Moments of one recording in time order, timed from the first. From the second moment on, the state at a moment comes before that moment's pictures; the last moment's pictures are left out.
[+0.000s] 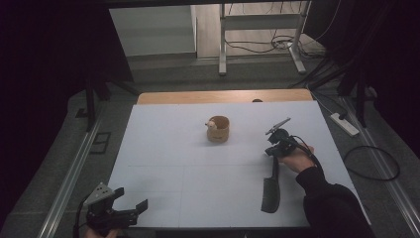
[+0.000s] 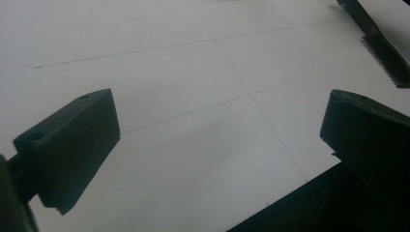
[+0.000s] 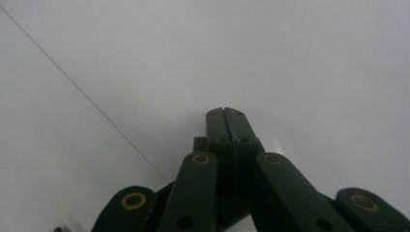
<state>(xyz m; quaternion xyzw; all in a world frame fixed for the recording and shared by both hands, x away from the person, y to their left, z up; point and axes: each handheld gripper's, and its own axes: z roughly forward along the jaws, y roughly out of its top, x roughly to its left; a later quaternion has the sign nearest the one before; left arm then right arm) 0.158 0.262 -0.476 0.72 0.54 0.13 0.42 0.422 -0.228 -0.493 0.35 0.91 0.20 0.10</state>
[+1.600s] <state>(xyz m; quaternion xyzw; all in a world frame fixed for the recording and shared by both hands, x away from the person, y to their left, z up) 0.160 0.263 -0.476 0.72 0.54 0.12 0.42 0.375 -0.306 -0.493 0.40 0.90 0.18 0.09</state>
